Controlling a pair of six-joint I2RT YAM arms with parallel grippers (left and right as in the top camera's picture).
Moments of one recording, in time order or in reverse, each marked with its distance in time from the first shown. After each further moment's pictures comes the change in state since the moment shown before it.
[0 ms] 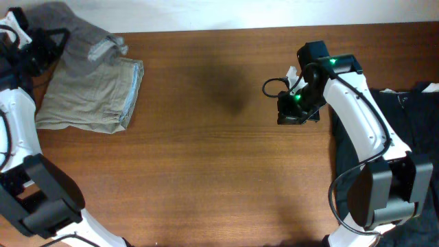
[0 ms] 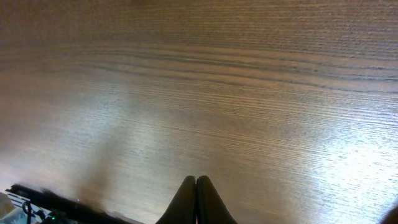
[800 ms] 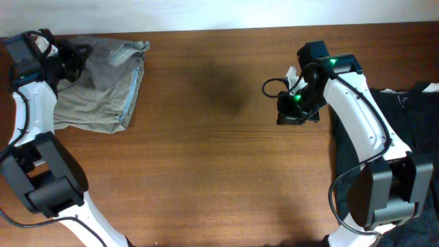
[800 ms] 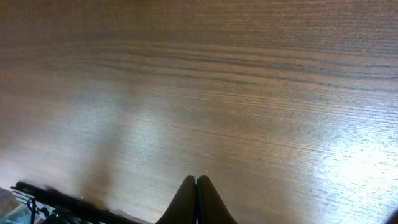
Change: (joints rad) left arm -0.072 0.152 0.002 -0.033 -0.127 -0.322; right arm 0.000 0.000 0.000 -0.003 -0.011 0.000
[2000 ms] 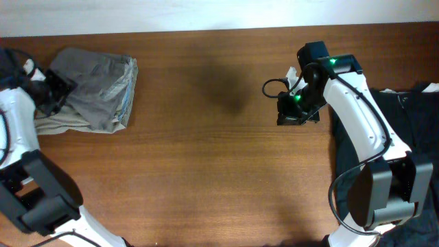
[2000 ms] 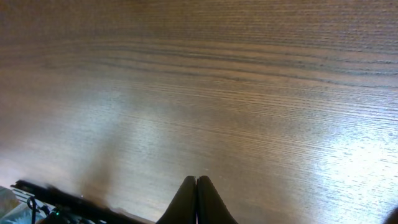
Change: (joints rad) left arm 0.096 -0.123 0.004 -0.569 -0.308 0.370; right arm 0.000 0.000 0.000 -0.006 0.000 0.000
